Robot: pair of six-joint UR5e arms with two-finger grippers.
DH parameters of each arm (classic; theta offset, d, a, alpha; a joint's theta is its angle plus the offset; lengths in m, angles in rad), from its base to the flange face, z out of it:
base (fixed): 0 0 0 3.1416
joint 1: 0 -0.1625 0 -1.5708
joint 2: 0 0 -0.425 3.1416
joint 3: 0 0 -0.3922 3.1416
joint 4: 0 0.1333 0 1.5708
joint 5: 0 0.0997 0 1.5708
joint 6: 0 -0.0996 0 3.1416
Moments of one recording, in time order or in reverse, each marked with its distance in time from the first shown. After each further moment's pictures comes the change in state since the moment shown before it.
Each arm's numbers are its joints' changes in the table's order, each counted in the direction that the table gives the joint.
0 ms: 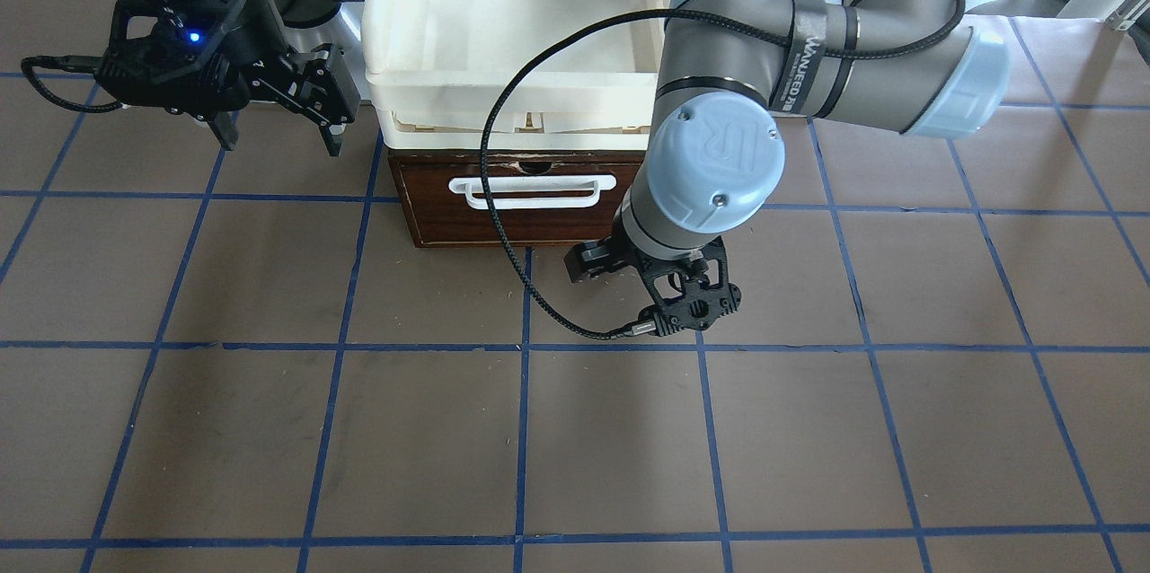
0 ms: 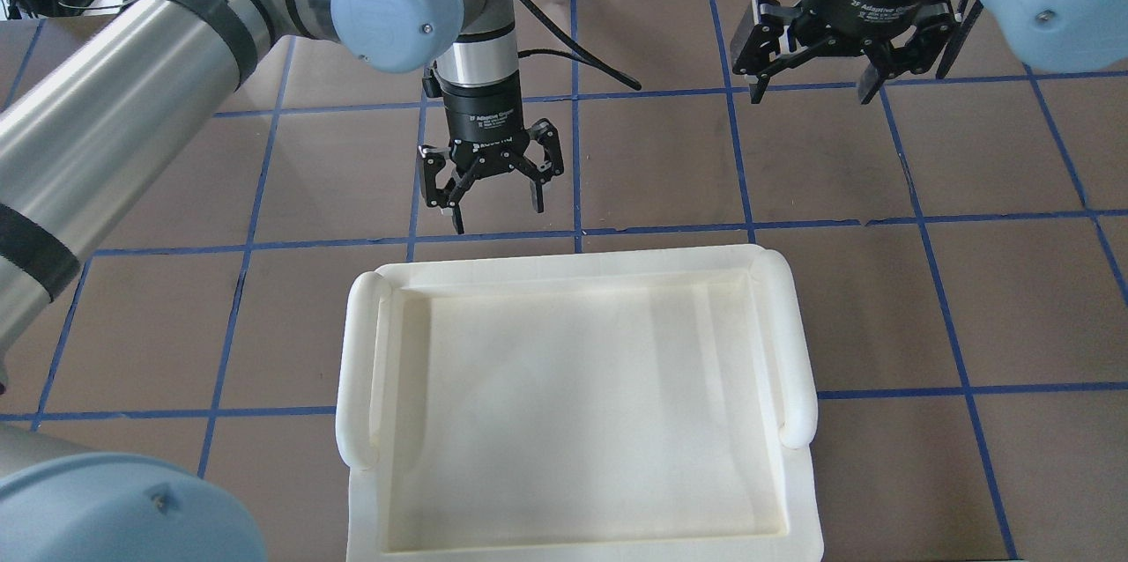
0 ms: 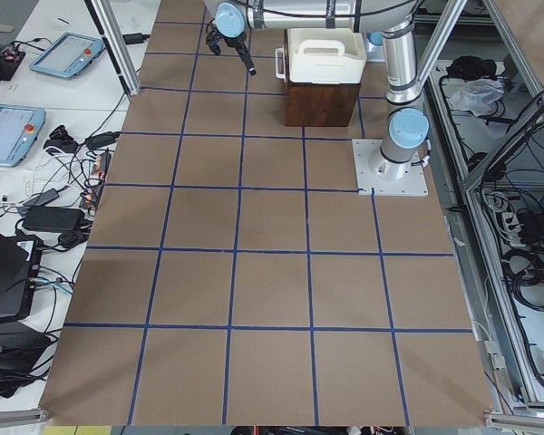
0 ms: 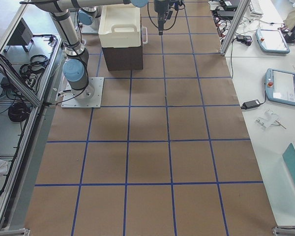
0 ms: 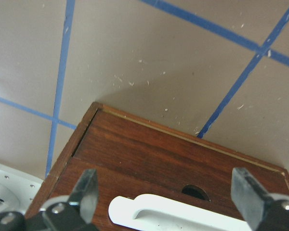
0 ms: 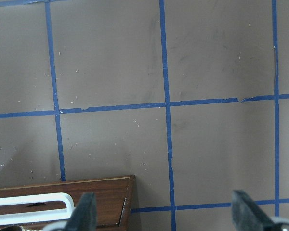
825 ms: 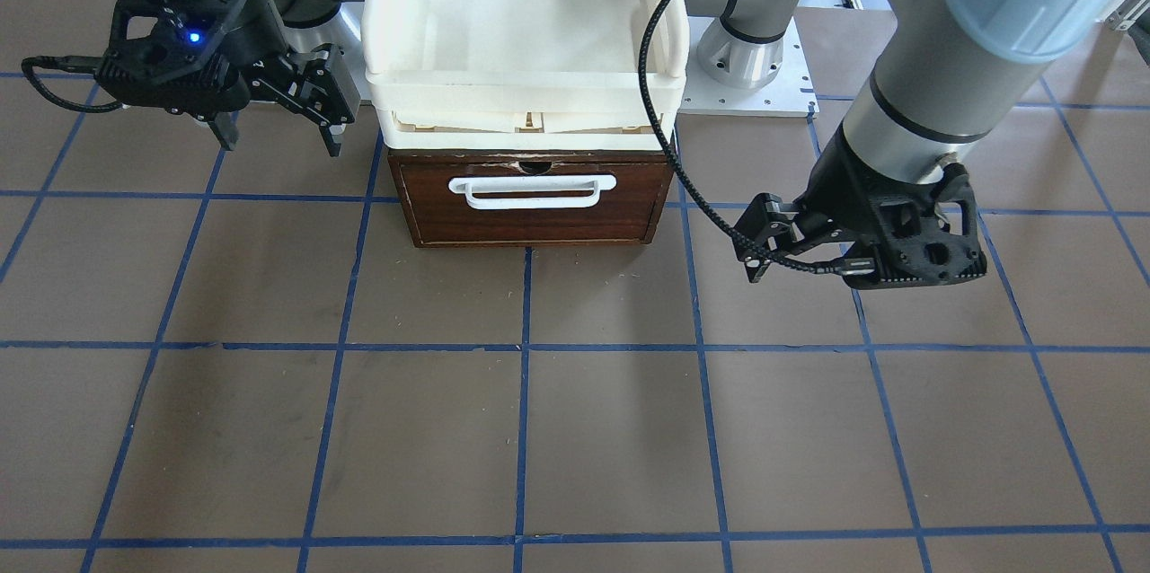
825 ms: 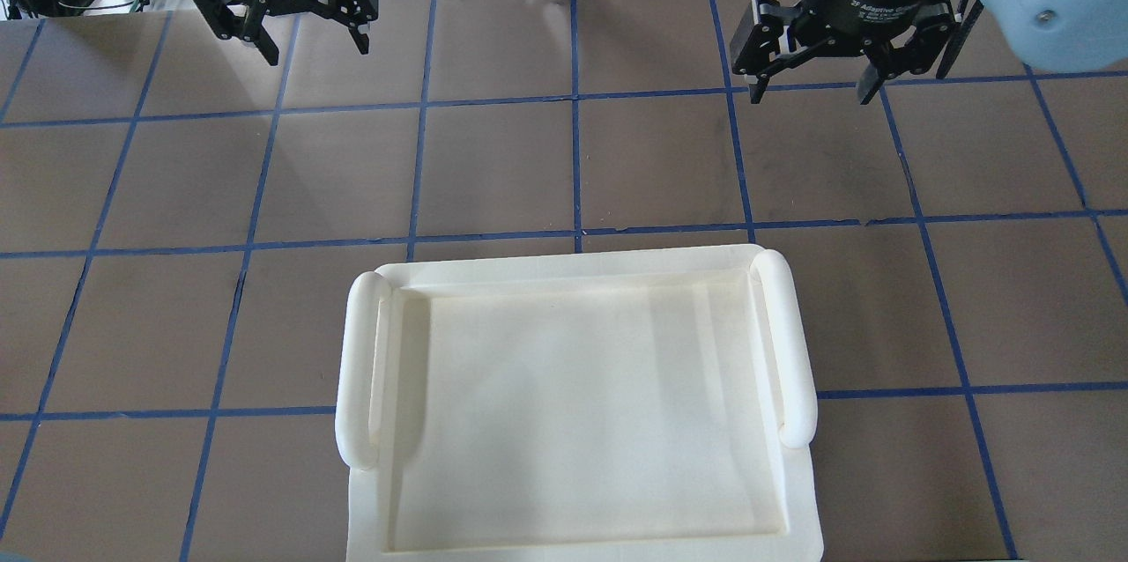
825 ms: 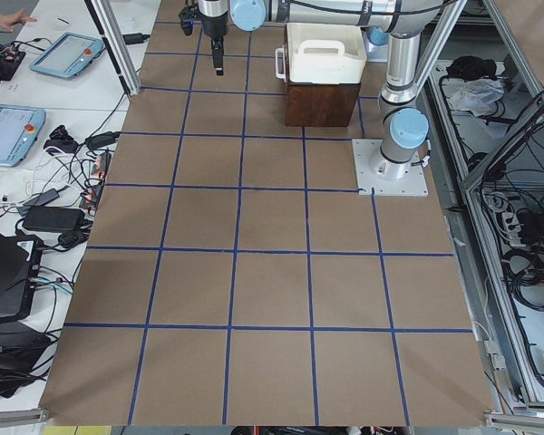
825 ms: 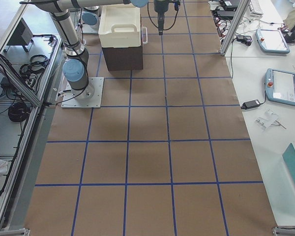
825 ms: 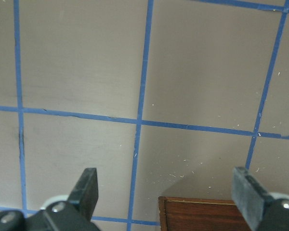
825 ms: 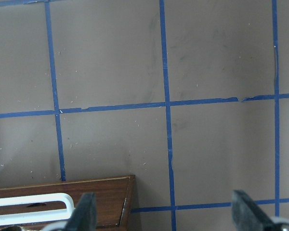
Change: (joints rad) left arm -0.201 0.154 -0.002 0.126 0.050 -0.430; right arm 0.000 0.000 0.000 0.000 0.000 -0.001
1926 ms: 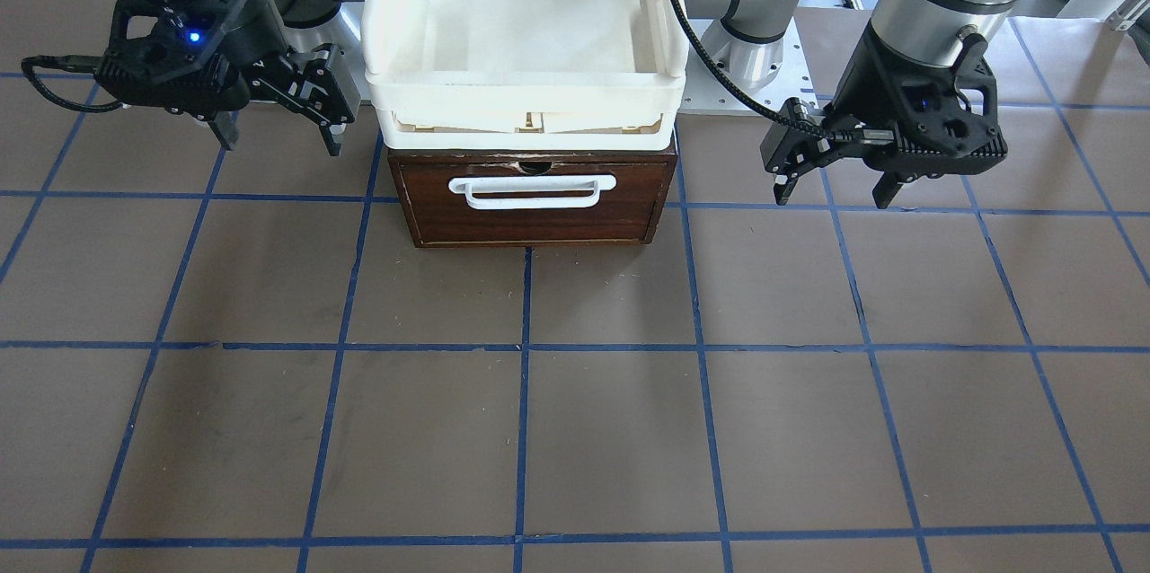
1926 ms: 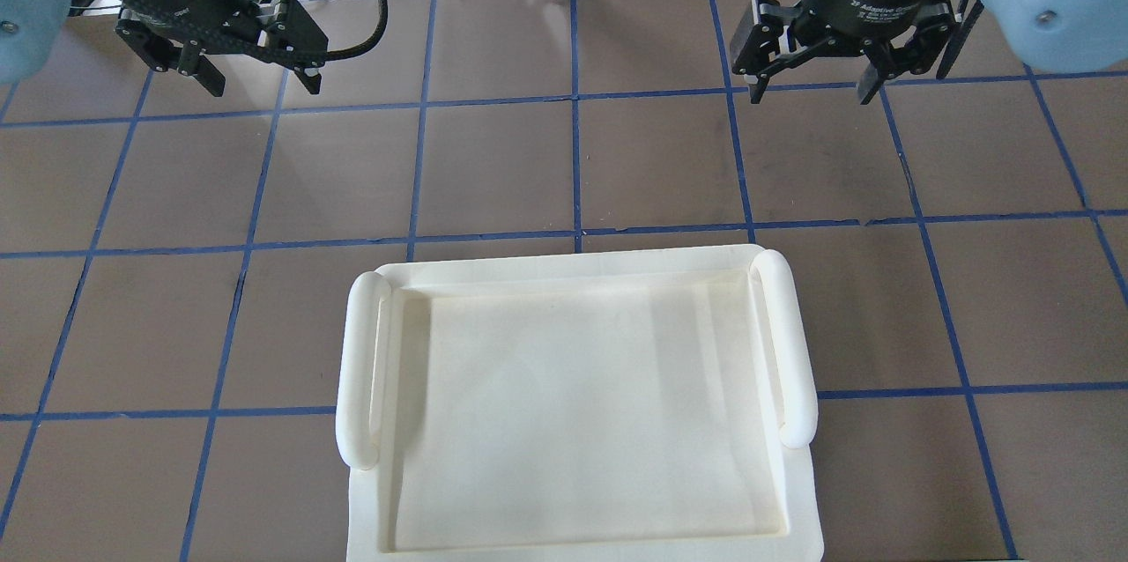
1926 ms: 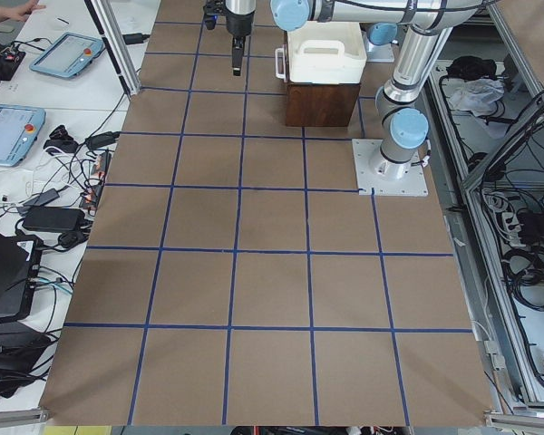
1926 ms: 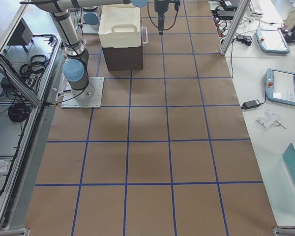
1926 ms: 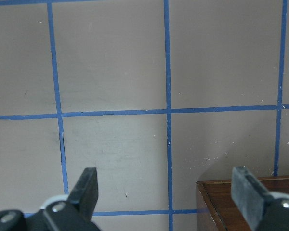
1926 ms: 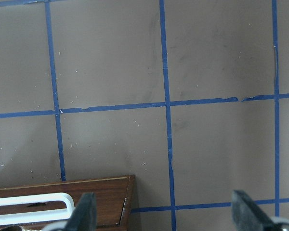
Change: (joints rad) left arm -0.034 0.195 0.202 0.077 0.012 -0.134; right arm 0.000 -0.001 0.000 0.000 0.000 0.000
